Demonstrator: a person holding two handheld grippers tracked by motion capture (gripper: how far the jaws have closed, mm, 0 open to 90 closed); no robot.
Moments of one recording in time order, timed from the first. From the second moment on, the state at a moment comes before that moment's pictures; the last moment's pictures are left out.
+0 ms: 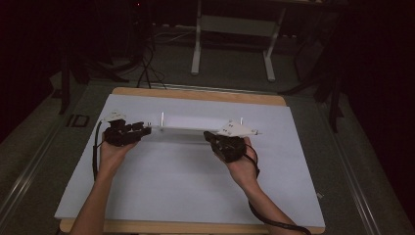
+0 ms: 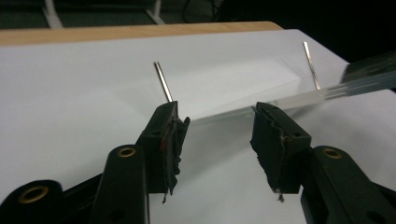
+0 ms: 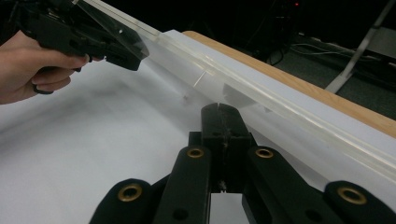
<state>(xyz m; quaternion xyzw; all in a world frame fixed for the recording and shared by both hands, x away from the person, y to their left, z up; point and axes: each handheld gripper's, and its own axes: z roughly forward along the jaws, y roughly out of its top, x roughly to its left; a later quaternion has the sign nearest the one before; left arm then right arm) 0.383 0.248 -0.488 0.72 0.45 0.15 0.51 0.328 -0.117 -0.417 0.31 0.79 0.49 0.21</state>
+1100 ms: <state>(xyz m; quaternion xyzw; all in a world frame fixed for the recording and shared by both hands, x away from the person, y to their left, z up) 0.404 0.201 -0.485 0.74 0.38 0.19 0.52 0.354 -0.148 -0.408 0.35 0.76 0.48 0.24</state>
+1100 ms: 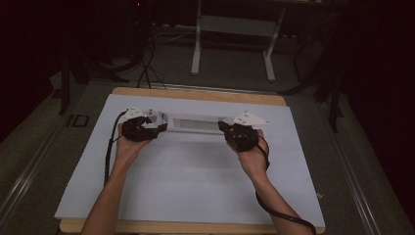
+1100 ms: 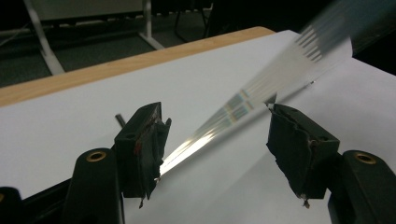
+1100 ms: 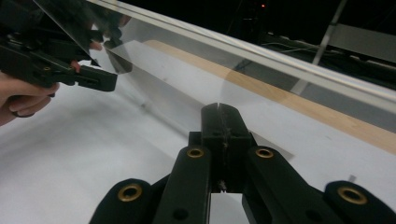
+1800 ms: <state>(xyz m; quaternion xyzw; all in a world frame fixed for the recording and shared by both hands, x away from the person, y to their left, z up) 0.413 0.199 -0.483 0.72 0.40 0.20 0.53 0.365 -0.172 -0.428 0.37 0.77 0.47 0.23</state>
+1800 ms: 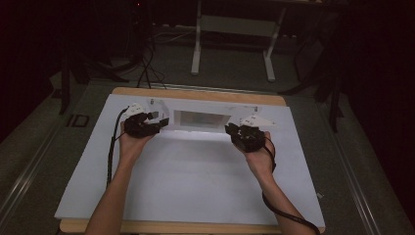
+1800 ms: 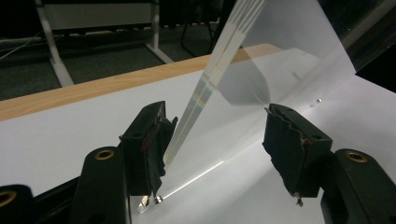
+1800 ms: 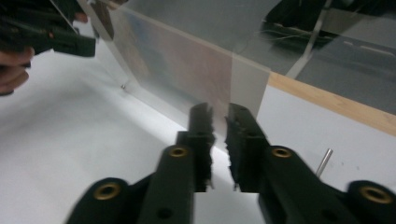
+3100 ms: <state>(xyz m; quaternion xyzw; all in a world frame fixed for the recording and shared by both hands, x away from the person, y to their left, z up) 0.420 0.197 -0.482 0.70 0.42 0.21 0.53 0.419 -0.228 -0.463 0.42 0.74 0.46 0.24</state>
